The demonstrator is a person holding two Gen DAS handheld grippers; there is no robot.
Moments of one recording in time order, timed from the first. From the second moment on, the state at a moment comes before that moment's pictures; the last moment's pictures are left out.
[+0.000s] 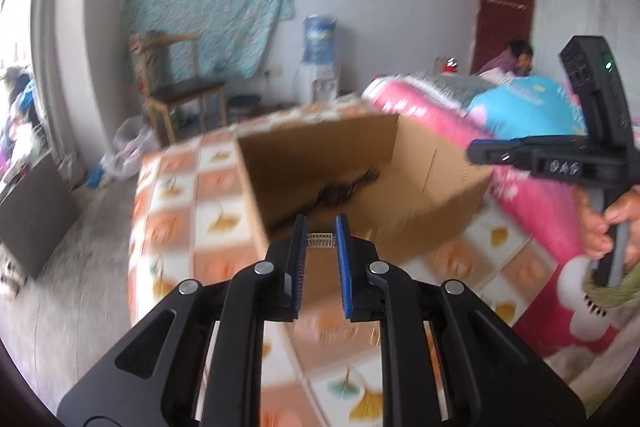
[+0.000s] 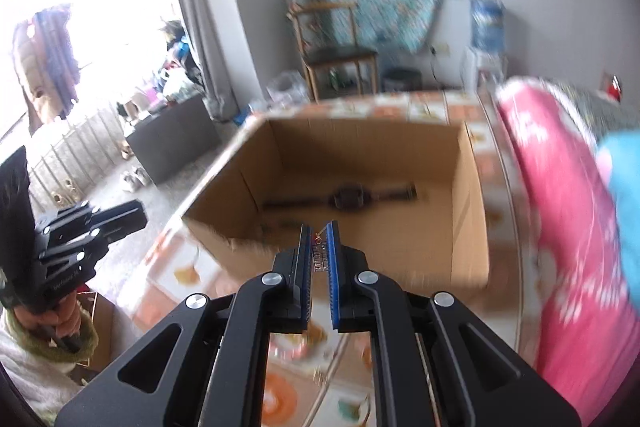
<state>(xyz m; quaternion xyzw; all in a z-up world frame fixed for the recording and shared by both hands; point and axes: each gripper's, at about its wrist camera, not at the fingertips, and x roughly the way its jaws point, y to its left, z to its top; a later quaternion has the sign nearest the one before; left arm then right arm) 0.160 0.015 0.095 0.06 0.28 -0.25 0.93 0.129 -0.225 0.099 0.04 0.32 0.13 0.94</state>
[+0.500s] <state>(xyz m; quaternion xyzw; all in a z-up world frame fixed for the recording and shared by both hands) 0.334 -0.093 0.039 0.00 0.53 -0.35 0.77 0.266 -0.256 0.046 0.08 0.49 0.18 0.85</state>
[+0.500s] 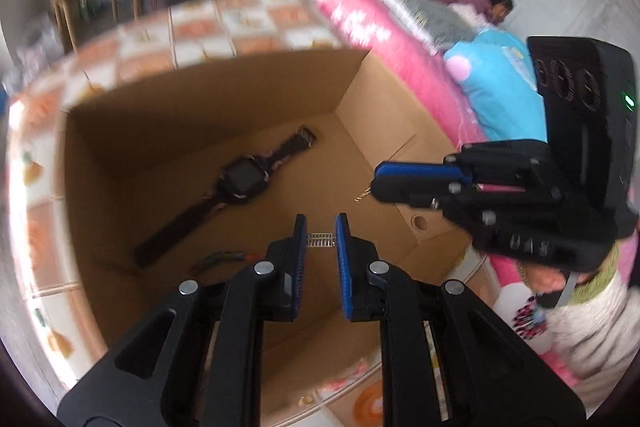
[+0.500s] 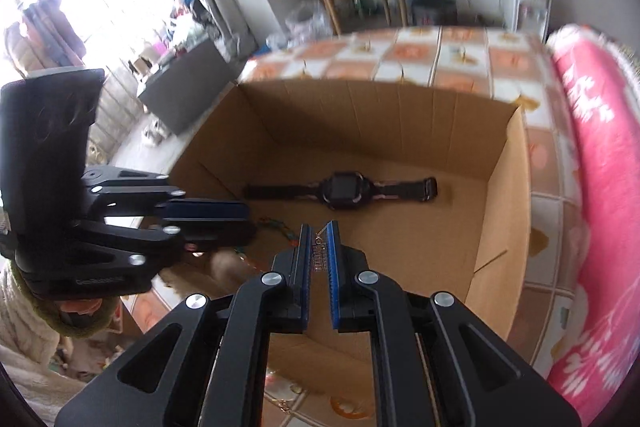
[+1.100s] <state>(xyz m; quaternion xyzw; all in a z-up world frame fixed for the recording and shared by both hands) 0.385 -0.117 -0.005 -0.02 0.62 -0.28 0.73 0.291 -0.274 0.030 0.09 0.53 0.17 0.83</state>
